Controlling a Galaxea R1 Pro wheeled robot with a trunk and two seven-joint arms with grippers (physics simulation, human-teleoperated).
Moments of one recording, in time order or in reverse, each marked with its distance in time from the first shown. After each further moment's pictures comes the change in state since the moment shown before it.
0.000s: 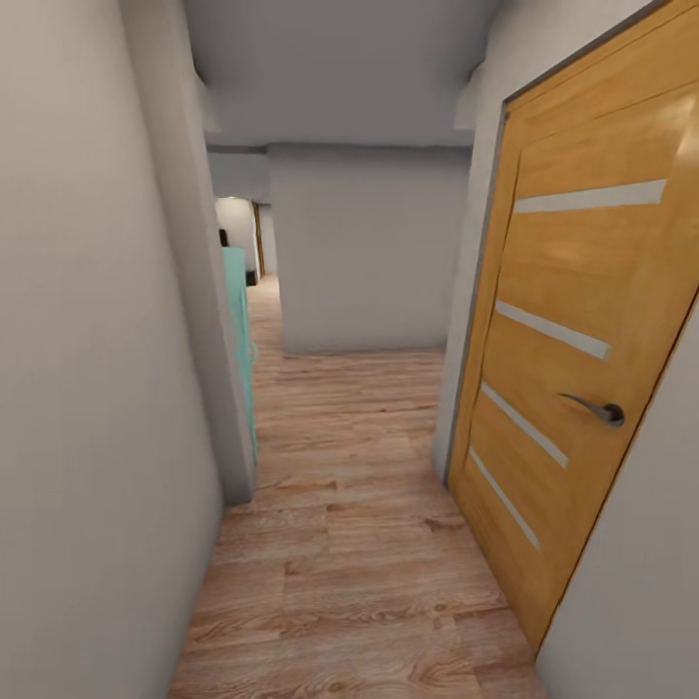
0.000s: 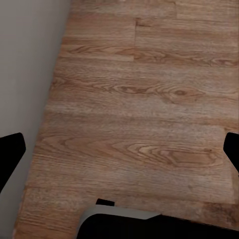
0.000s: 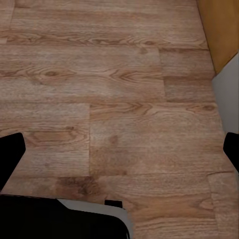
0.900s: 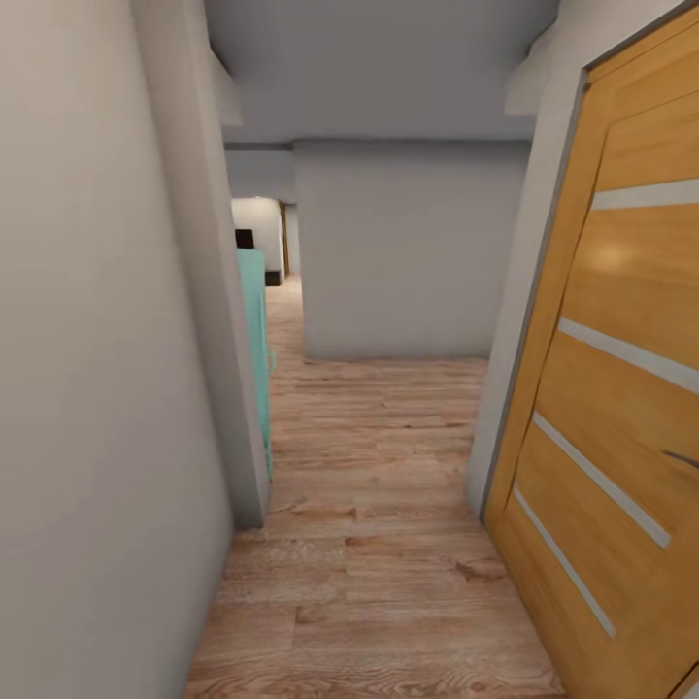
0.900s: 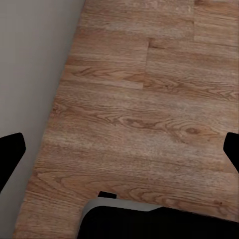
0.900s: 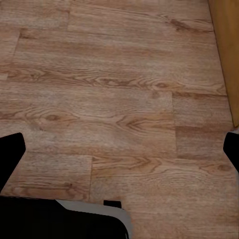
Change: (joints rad) left arm 0.000 0.004 0.000 -0.002 0.001 0.034 0.001; right arm 0.000 0.000 -0.003 0.000 -0.003 -0.001 -0.004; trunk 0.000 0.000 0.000
